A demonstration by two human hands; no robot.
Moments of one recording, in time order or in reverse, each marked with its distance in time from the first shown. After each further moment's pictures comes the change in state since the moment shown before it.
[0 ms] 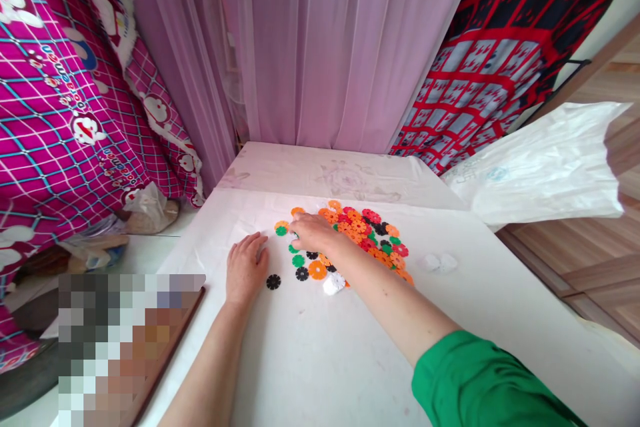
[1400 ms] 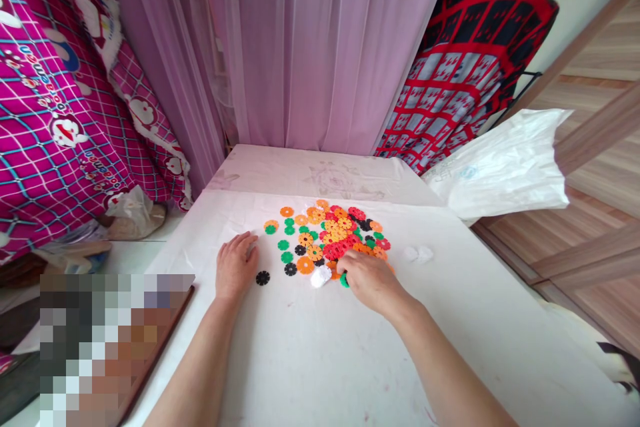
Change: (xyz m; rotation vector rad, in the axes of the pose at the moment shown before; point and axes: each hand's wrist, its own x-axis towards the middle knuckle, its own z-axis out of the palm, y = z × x) left_hand 0.000 0.000 -0.001 0.016 -0.021 -0.004; right_hand -0.160 0.013 0.020 0.161 0.057 0.307
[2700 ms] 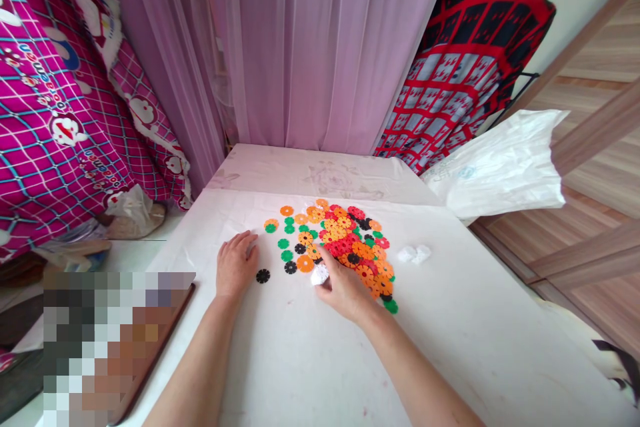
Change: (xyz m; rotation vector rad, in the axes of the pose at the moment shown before) left_hand -0.001 -0.001 0.000 -0.006 0.016 0.016; right_hand 0.007 -0.032 0.043 0.404 0.110 0.073
